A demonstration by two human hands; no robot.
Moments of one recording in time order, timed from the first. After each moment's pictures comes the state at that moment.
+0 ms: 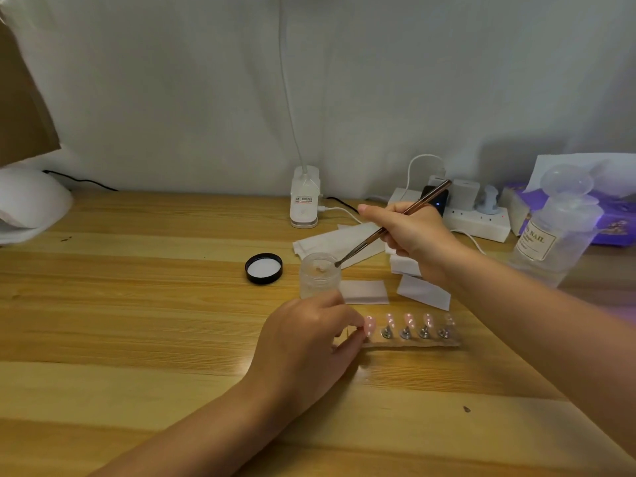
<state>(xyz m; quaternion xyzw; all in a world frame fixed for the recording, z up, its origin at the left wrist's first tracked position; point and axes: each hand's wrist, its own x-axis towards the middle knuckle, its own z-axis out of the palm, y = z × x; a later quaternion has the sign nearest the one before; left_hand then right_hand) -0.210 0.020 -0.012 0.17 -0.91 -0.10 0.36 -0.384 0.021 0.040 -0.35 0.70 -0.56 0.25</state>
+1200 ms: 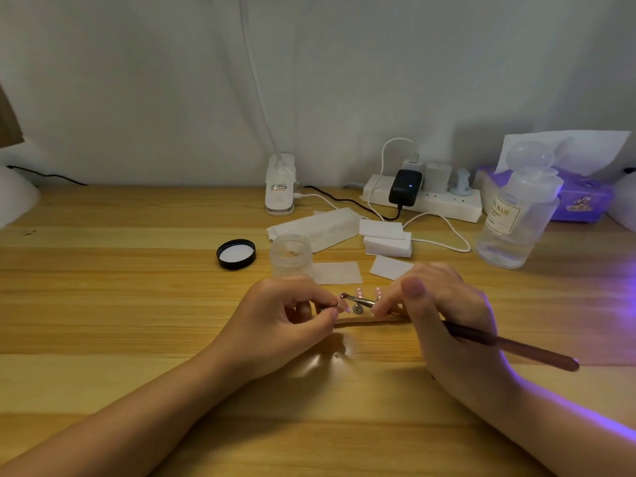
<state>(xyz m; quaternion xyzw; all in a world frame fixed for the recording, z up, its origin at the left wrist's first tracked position) -0.210 0.013 -0.020 0.14 -0.85 -0.41 0.31 -0.361 0.126 -0.026 -0.62 0.53 -0.56 -0.13</state>
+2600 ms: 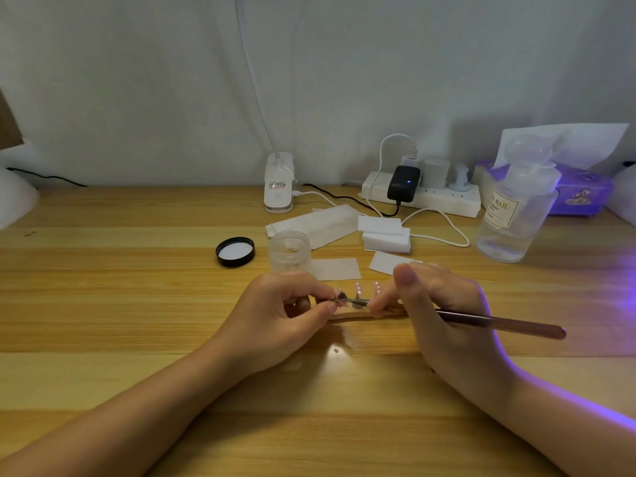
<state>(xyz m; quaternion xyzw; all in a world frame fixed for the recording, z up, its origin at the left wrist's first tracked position) -0.210 0.012 -0.021 0.16 -0.84 -0.42 0.30 -0.359 0.128 -0.026 -0.59 0.55 -0.59 -0.04</state>
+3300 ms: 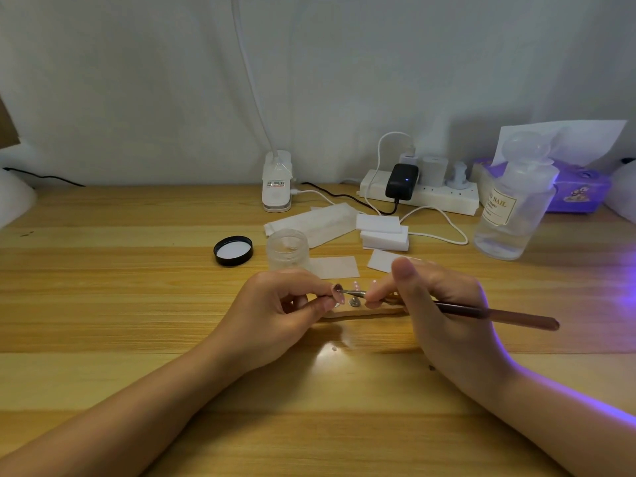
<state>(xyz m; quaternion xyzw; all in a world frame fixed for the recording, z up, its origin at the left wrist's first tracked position) -0.212 0.011 -0.021 0.15 -0.84 -0.41 0.31 -0.358 0.129 -0.024 -0.57 0.55 -0.61 0.01</state>
